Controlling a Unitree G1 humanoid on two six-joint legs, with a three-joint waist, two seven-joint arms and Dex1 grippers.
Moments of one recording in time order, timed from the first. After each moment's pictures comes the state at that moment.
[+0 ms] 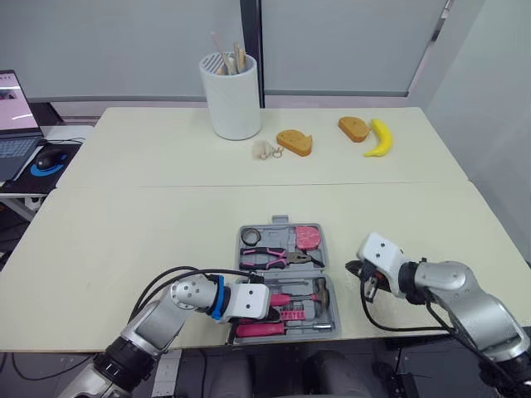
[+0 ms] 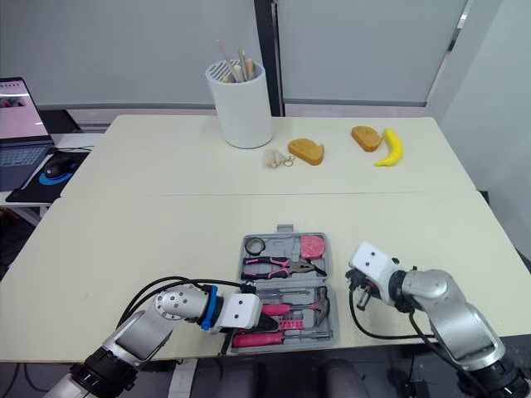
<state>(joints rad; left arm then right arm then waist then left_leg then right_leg) -0.19 0.65 -0.45 -0.07 0.05 -0.01 -1.17 -0.20 -0.63 0.13 -0.45 0.17 0.94 0.79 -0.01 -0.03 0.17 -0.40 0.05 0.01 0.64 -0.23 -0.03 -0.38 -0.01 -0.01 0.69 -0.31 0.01</state>
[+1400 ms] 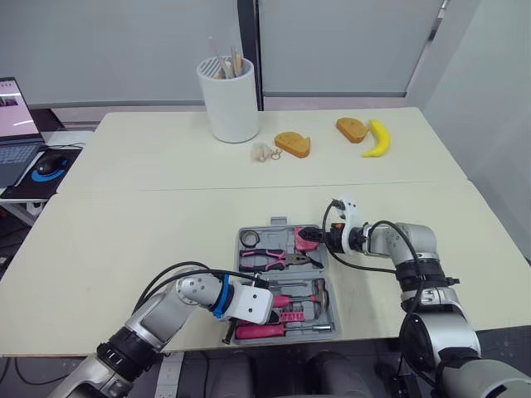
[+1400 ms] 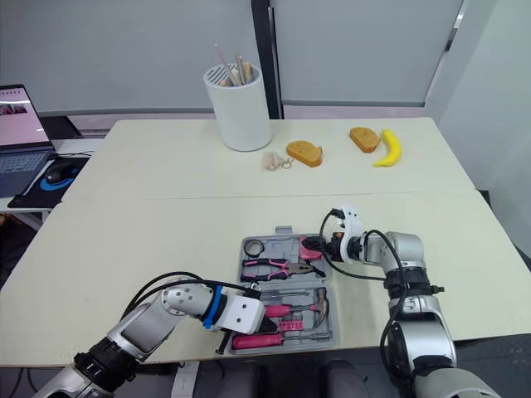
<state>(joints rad) -0.26 0.68 -0.52 -0.04 0.09 -0.05 -1.22 -0.68 -0.20 -0.11 0.43 0.38 1.13 0.58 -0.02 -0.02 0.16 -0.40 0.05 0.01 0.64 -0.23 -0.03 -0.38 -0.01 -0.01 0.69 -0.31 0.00</state>
